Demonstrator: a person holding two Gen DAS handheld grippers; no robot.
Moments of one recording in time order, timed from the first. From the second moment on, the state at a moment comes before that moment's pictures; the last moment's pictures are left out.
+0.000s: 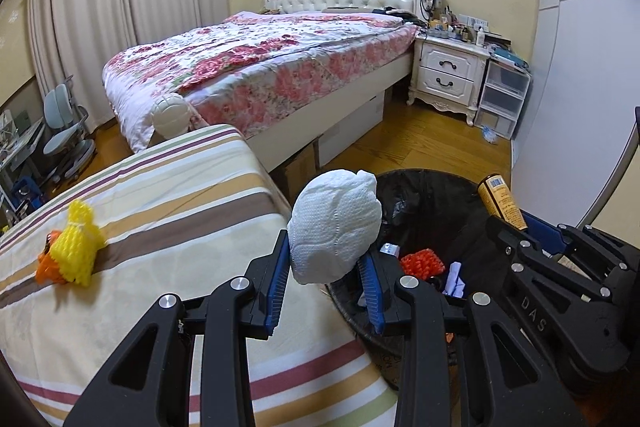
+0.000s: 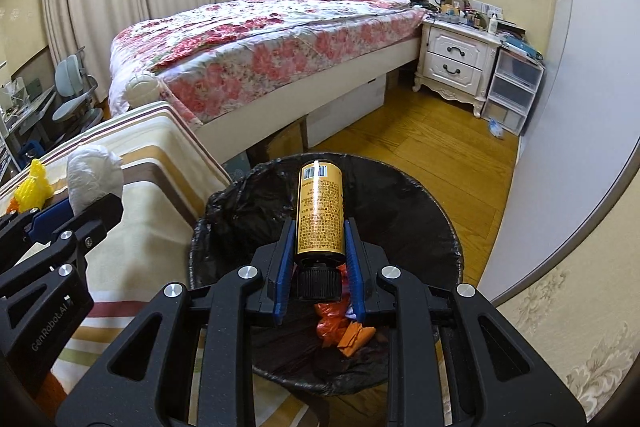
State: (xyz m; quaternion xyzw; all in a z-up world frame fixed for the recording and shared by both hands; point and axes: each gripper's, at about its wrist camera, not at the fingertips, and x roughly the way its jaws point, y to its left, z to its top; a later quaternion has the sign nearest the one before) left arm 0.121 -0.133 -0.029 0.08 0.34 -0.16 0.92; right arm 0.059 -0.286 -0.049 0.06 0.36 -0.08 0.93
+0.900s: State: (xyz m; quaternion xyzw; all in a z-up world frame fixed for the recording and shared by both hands) left arm 0.146 -0.132 -0.041 0.09 0.36 -0.12 0.92; right arm 0.067 -0.312 -0.069 0.07 0.37 -0.12 0.92
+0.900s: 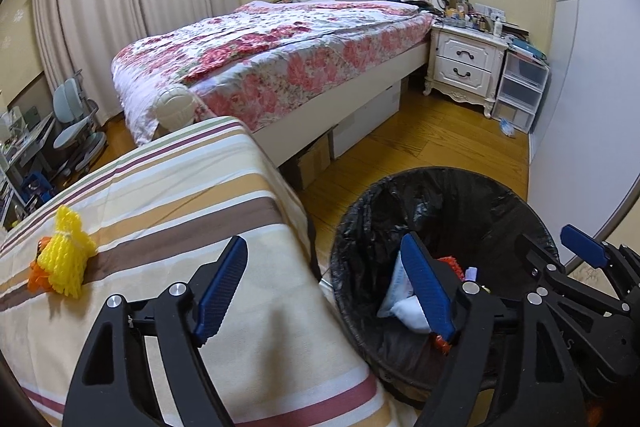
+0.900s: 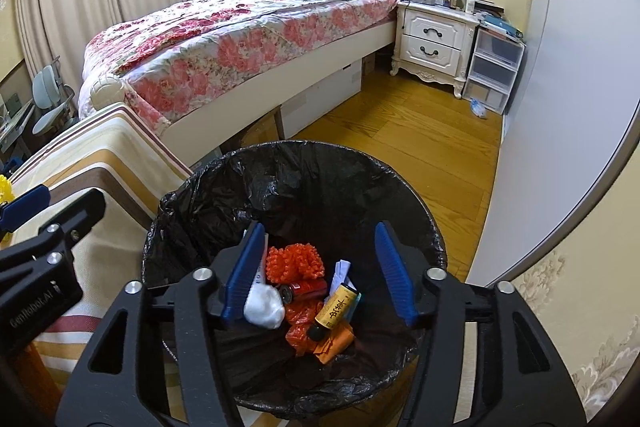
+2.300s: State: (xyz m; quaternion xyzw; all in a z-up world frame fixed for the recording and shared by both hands) left arm 0.095 0.190 -0.049 -0.01 0.41 0.14 0.90; right arm 0.090 0.010 -0.049 -0.06 0.42 0.16 0.89
